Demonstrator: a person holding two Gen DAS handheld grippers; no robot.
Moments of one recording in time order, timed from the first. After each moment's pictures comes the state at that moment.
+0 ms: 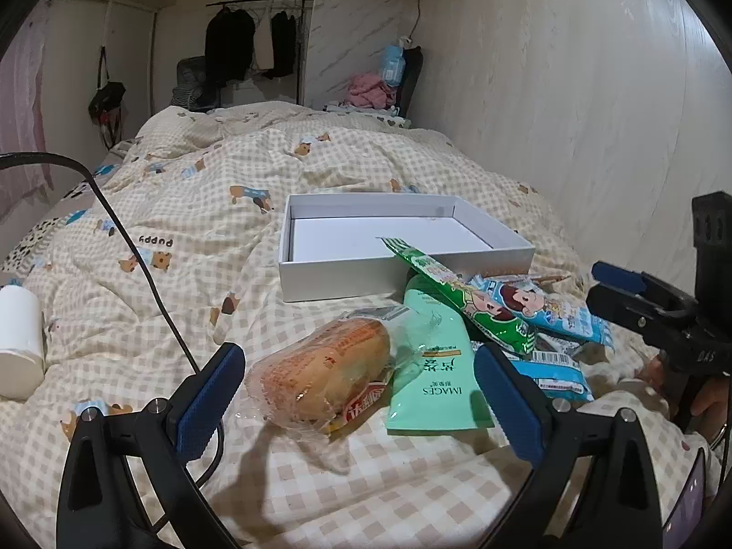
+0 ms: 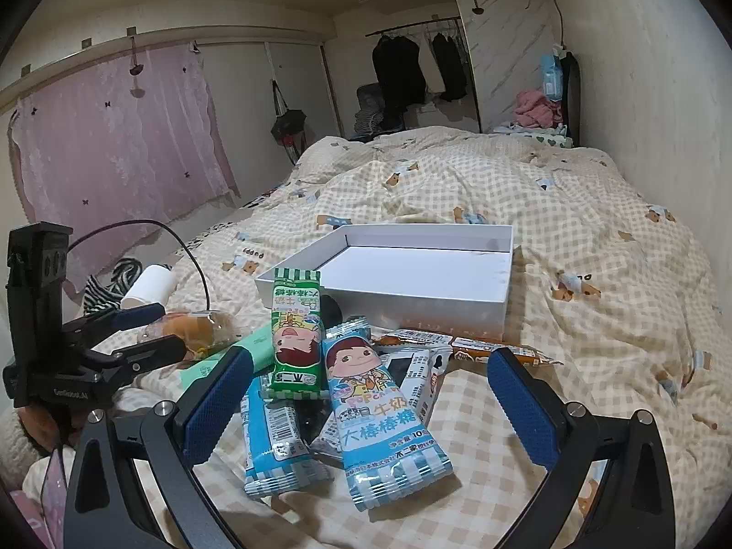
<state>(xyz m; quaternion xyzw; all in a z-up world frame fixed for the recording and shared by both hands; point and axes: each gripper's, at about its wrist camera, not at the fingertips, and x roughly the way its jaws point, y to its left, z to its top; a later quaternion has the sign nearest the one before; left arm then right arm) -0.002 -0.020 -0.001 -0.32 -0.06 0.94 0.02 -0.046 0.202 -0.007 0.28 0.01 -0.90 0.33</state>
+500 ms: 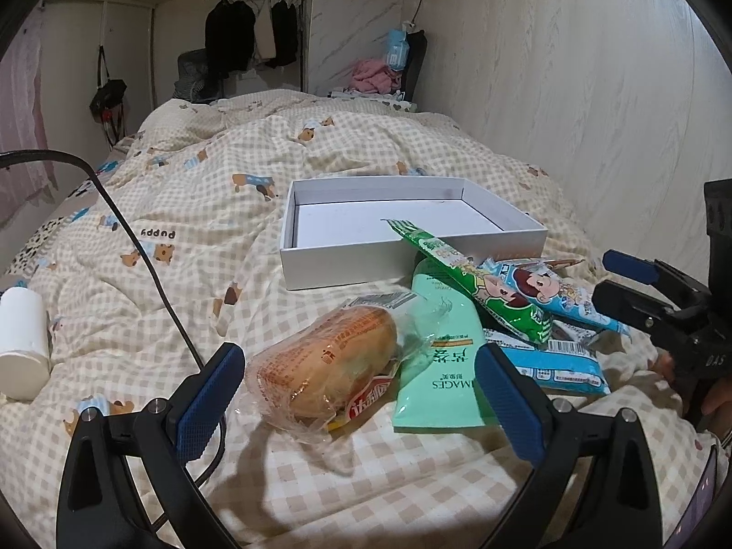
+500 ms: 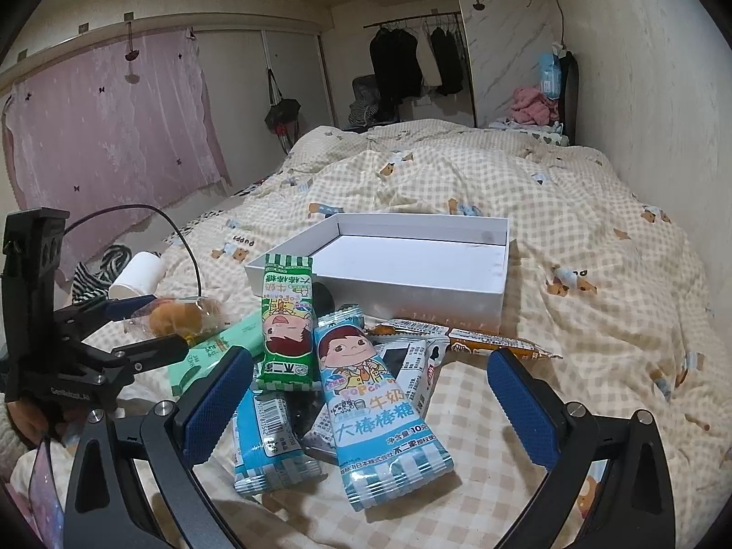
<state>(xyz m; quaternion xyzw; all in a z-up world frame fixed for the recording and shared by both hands) -0.008 -0.016 -0.008 -0.34 -0.05 0.94 0.01 -0.047 0.198 -0.015 0.30 0.02 -0.90 0.32</state>
